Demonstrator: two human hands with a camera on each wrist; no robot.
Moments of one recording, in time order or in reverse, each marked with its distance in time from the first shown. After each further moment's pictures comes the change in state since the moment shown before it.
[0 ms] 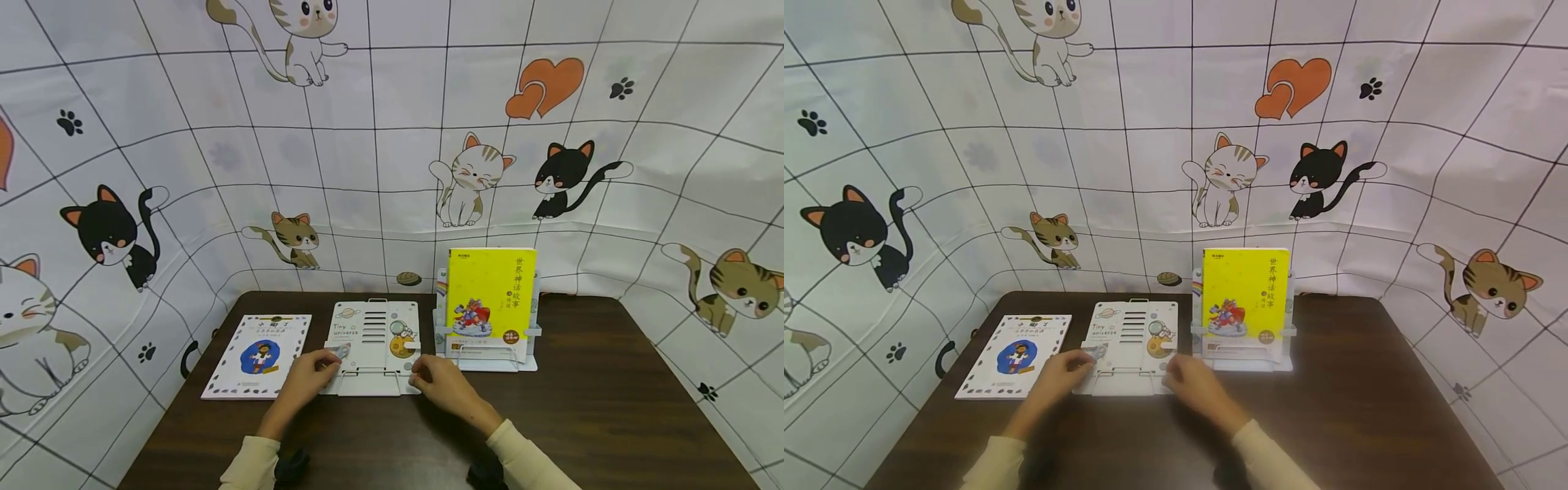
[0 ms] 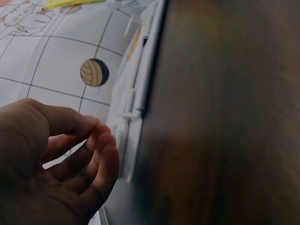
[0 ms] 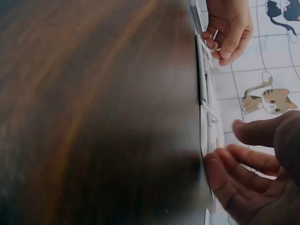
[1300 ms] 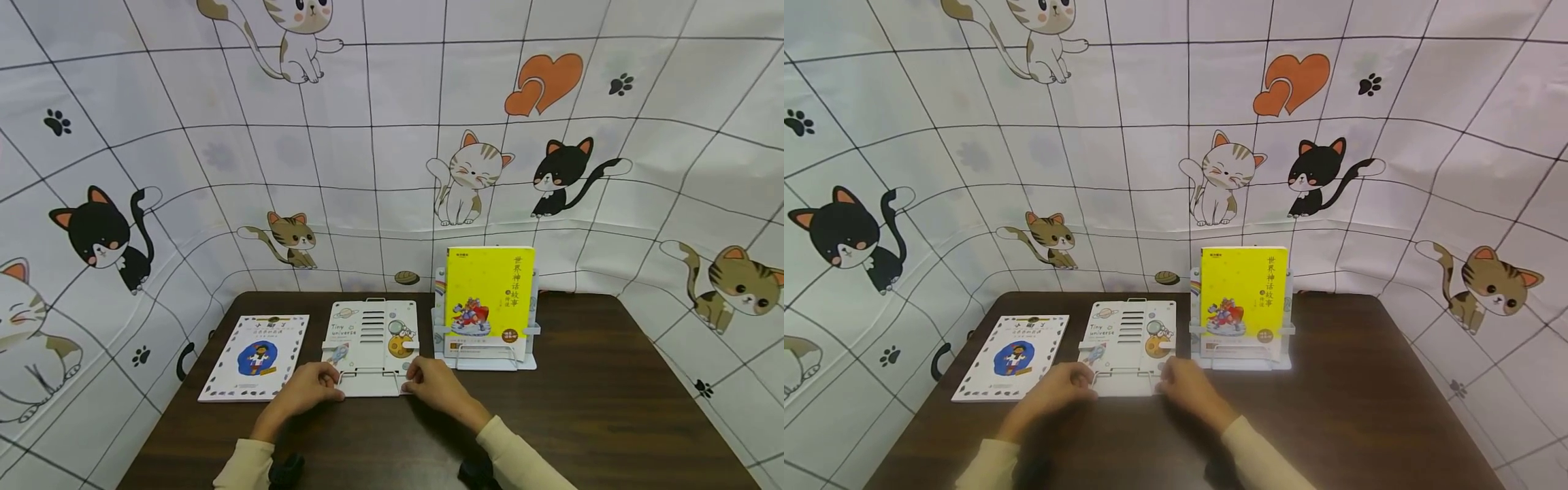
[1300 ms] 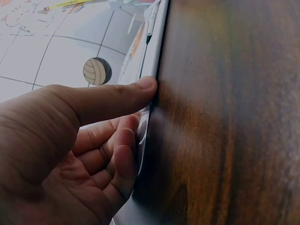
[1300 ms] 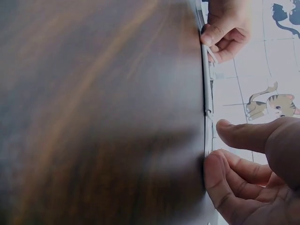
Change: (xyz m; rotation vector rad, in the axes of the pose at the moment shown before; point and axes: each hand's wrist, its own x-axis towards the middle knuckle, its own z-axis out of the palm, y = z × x) left_hand -0.004 -0.002 -0.009 0.021 -0.296 0.009; right_hand 0.005 -0.007 0.007 0.030 -0.051 0.045
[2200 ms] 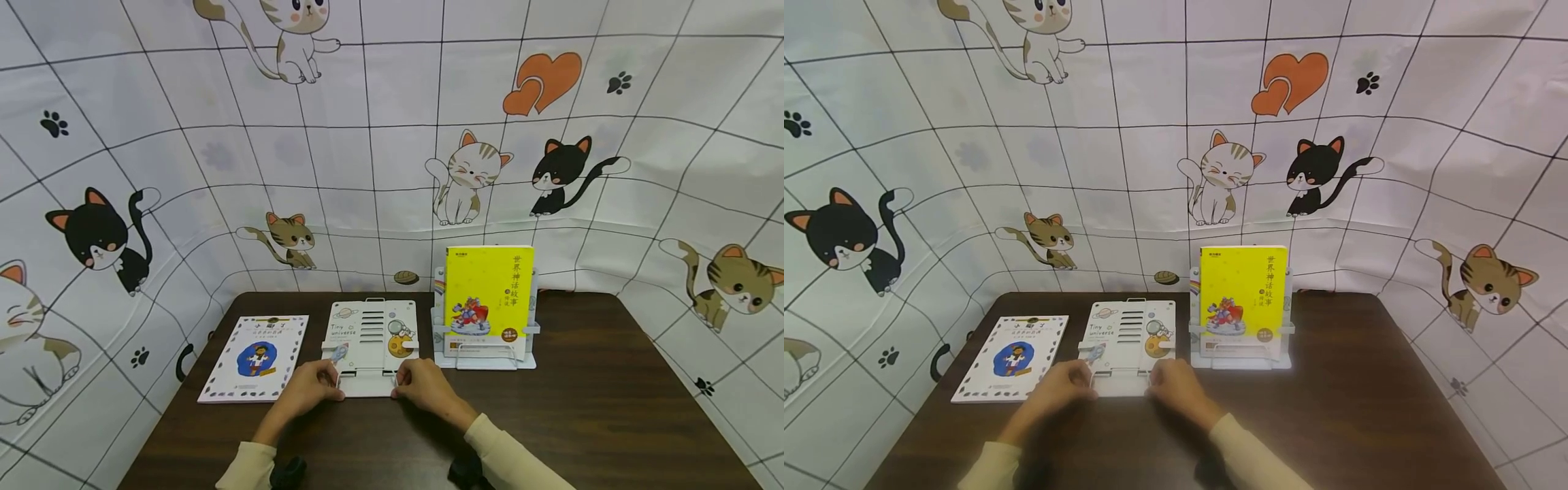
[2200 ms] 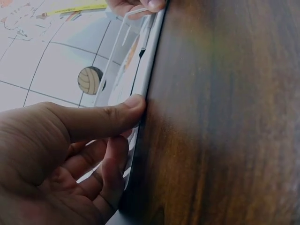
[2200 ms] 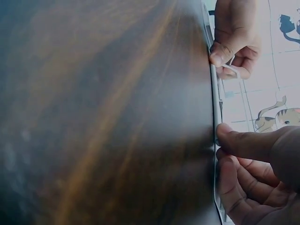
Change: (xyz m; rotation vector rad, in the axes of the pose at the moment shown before) left_hand 0.001 -0.001 0.006 -0.003 0.084 -0.026; right_hand 0.008 -0.012 0.011 0.034 -0.003 -0.027
